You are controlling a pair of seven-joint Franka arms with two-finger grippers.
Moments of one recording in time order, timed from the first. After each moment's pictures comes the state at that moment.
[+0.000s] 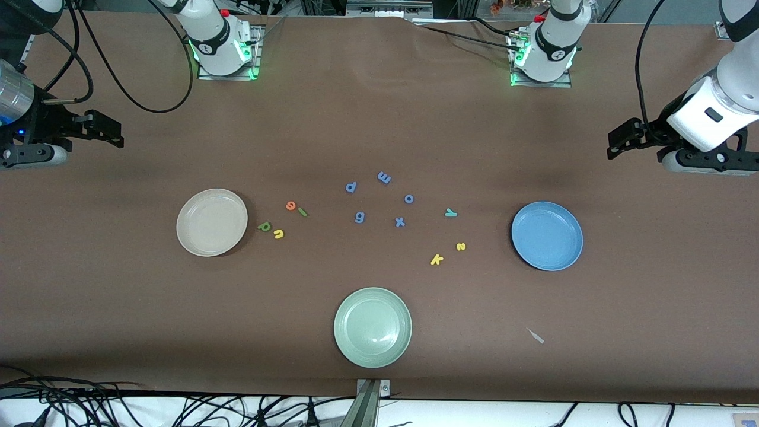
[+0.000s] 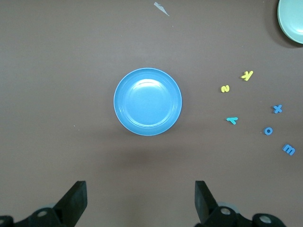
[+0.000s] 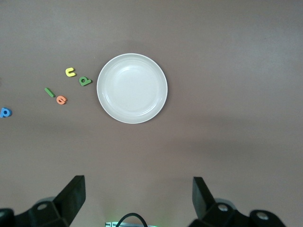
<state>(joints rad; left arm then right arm) 0.02 0.01 -0.10 -1.65 -0.03 1.61 -0.05 0.08 0.04 -0.04 -1.61 -0.03 1.54 -0.07</state>
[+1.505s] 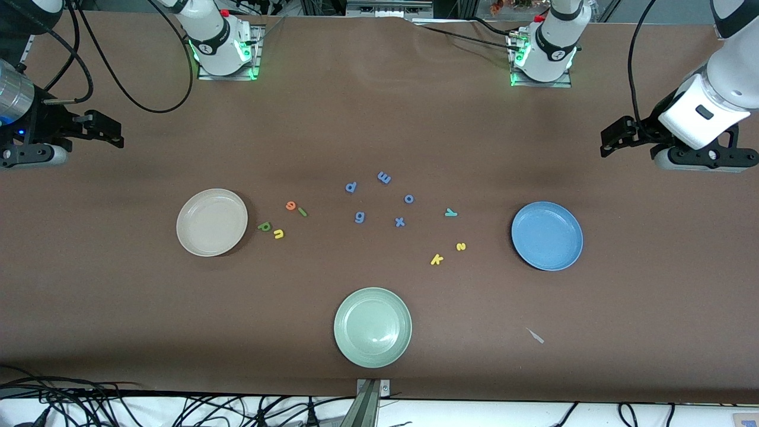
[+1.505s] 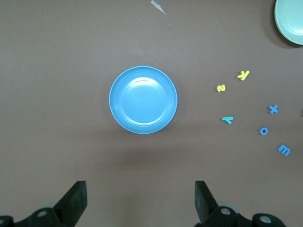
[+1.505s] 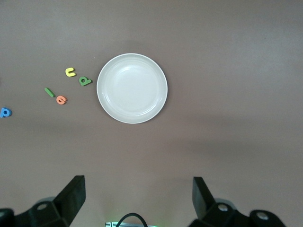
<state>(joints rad) 0.02 0.01 -0.13 -1.65 -0.03 1.61 -0.09 0.08 0.04 -0.04 -1.61 -0.03 1.54 -0.07</state>
